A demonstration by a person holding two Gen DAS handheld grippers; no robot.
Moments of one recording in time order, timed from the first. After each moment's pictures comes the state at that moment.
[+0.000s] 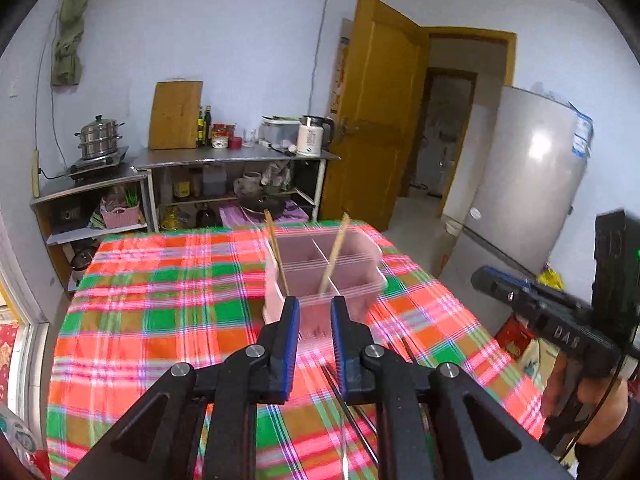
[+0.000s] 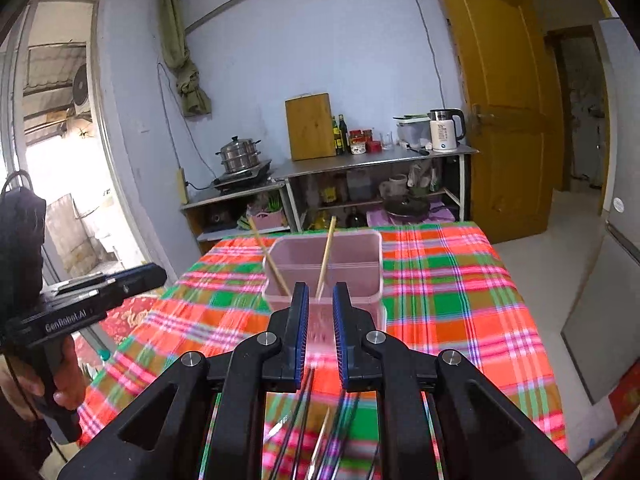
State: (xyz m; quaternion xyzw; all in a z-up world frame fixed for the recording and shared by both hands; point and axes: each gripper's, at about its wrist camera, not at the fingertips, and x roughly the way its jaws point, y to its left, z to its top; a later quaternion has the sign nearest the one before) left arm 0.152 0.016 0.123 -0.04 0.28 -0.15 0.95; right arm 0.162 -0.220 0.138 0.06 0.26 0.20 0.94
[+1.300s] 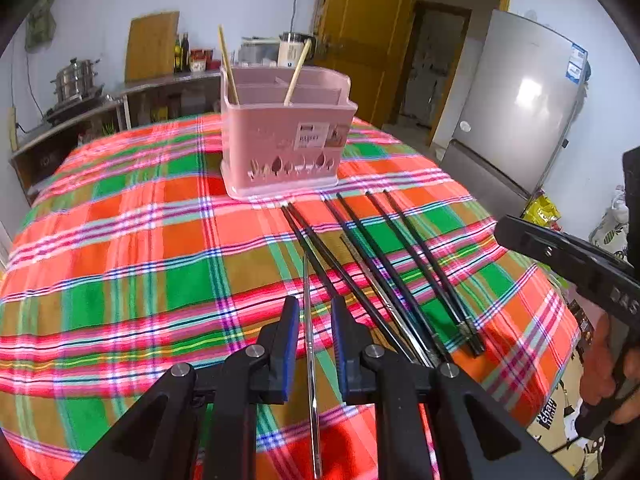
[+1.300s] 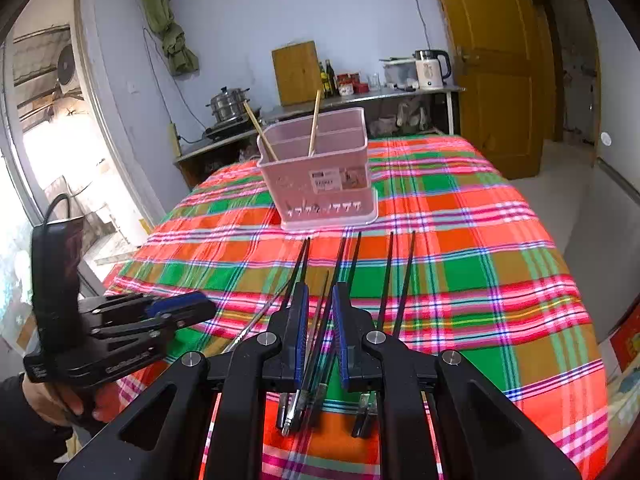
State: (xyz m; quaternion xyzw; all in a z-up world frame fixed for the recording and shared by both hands) left arm 0.113 -0.026 -0.011 -0.02 0.40 -0.18 0.90; right arm 0.093 -0.232 0.056 0.07 0.35 0.19 0.91
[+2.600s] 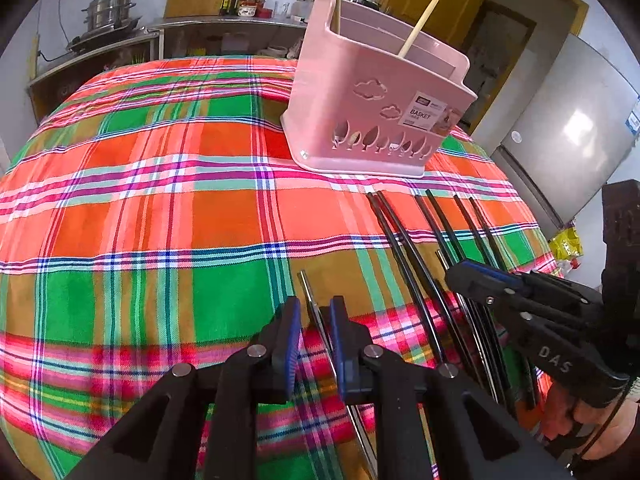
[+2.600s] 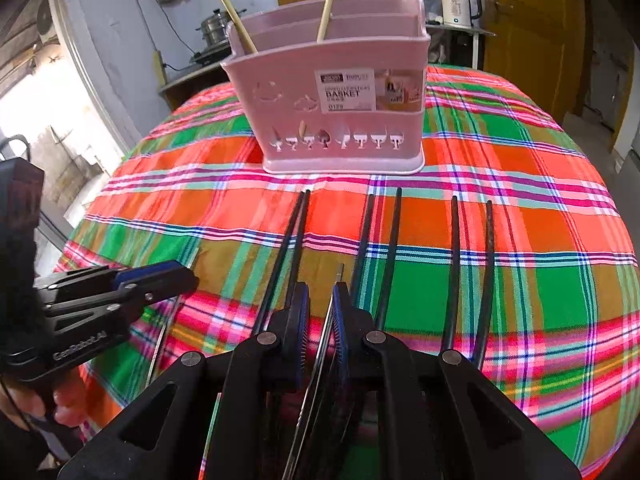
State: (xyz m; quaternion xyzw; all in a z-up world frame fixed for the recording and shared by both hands) left arm 0.192 0.014 -0.060 -0.09 0.47 -0.12 0.87; right arm 0.197 -0.165 -0.022 0.01 0.47 0.20 0.86
